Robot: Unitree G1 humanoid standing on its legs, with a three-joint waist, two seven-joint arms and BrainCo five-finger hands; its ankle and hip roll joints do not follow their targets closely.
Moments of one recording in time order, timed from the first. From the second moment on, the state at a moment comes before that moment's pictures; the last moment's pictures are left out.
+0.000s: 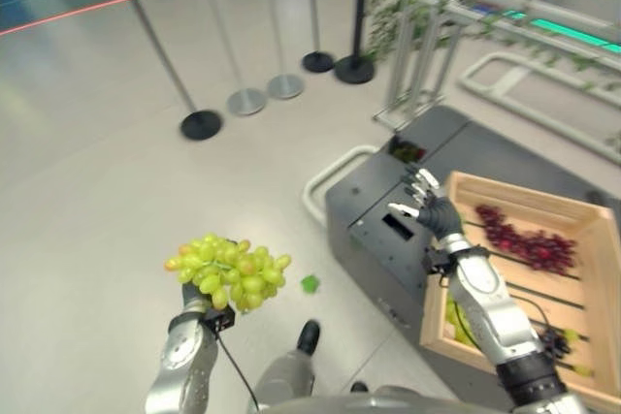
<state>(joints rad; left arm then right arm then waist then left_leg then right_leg) 0.24 0.17 0.00 0.04 -0.49 -0.07 0.15 -0.03 -0.37 0.14 -0.01 0.33 -0.04 -0.06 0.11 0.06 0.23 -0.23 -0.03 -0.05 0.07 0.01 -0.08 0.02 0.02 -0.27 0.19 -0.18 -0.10</state>
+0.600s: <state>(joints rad) 0.17 0.19 0.01 0.03 -0.49 -0.06 0.11 0.07 -0.29 0.02 -0.10 0.32 -0.06 -0.11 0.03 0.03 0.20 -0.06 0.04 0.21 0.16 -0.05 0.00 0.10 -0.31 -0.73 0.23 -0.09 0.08</state>
